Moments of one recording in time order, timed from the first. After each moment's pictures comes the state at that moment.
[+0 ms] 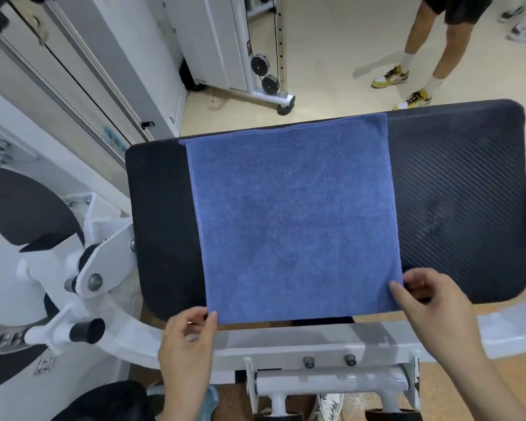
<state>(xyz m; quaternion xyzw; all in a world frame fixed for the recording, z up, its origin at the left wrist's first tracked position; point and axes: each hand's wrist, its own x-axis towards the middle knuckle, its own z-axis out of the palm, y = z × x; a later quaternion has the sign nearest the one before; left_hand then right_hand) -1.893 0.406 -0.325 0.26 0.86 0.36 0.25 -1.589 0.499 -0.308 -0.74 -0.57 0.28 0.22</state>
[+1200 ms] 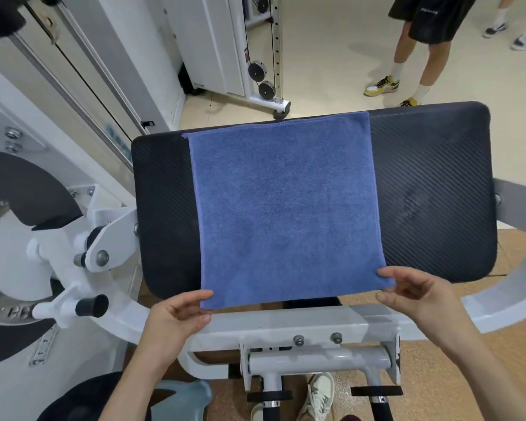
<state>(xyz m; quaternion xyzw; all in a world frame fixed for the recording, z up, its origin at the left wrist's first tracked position) -1.929 0.392 -0.305 0.31 0.73 0.39 0.48 -1.556 0.477 -0.306 -0.60 -0.54 0.50 0.30</state>
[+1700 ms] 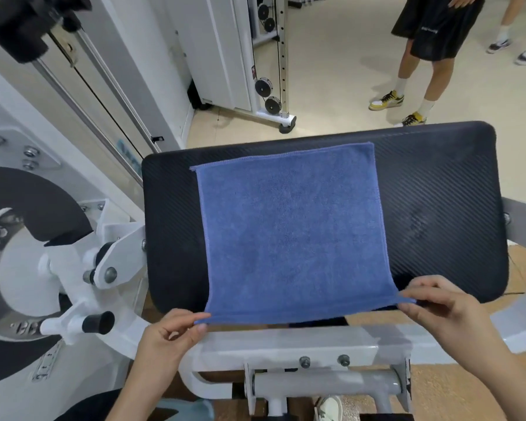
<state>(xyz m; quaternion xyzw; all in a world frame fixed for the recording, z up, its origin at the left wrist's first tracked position) -1.935 0.387 -0.294 0.34 0.74 0.40 0.43 -1.549 0.486 -0.288 -0.59 -0.65 0.39 0.28</state>
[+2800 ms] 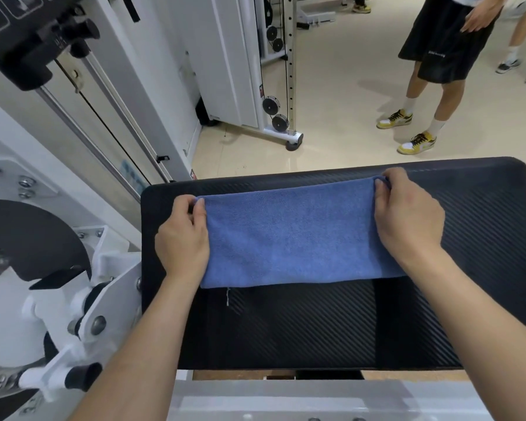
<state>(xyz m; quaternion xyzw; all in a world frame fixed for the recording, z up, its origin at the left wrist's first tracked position) -1.944 0.597 -0.258 0.45 0.80 0.39 -0.01 -1.650 0.674 -0.249 -0.67 -0.69 0.03 0.28</state>
